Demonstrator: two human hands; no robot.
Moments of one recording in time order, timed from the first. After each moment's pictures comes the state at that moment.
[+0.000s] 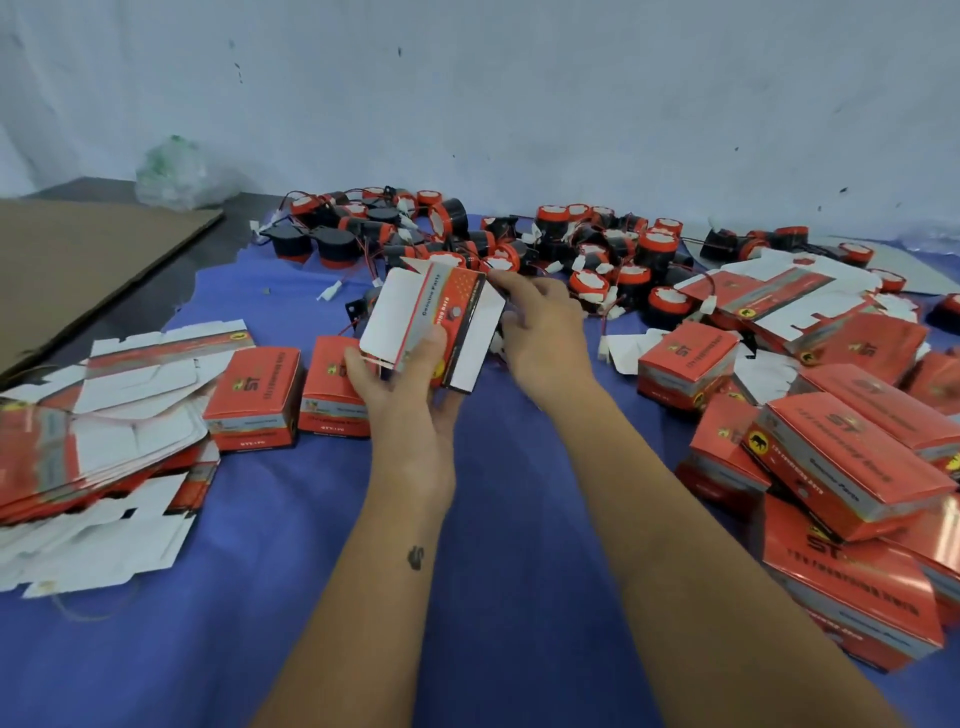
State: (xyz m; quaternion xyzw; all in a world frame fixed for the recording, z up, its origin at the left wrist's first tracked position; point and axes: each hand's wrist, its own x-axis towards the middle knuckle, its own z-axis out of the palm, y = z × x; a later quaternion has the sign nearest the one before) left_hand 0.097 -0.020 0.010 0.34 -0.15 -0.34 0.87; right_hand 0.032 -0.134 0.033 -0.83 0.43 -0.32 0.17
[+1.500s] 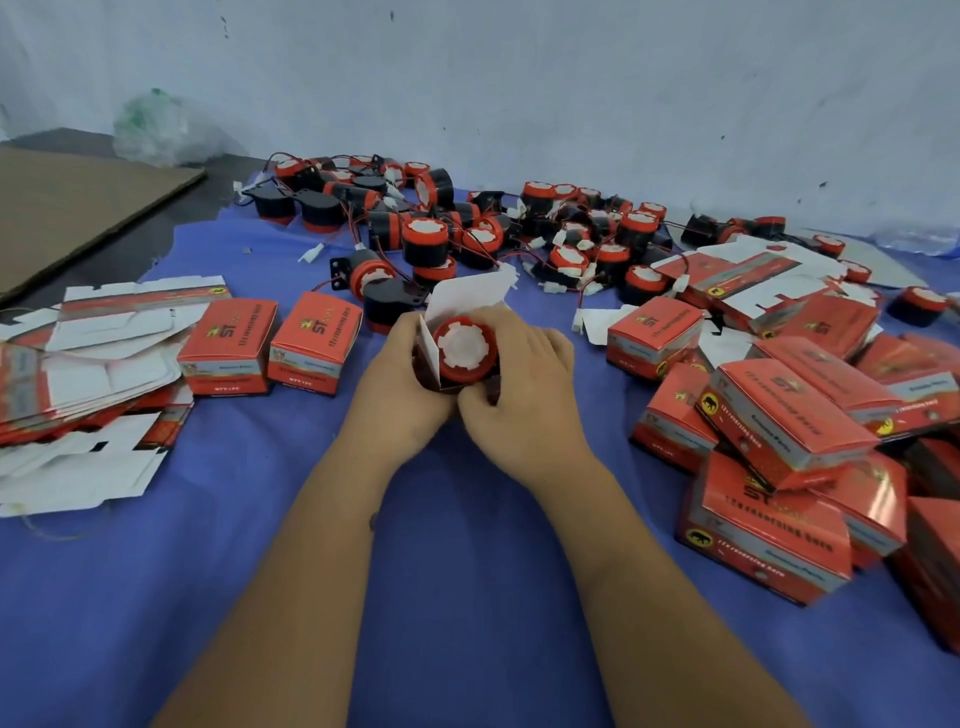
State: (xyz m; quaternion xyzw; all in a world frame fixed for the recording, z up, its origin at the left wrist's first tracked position) left_hand 0.106 -0.002 -0.005 0.66 -0.47 -0.24 0.54; right_hand -0.018 -0.055 0.005 -0.86 0.32 -0.37 0.14
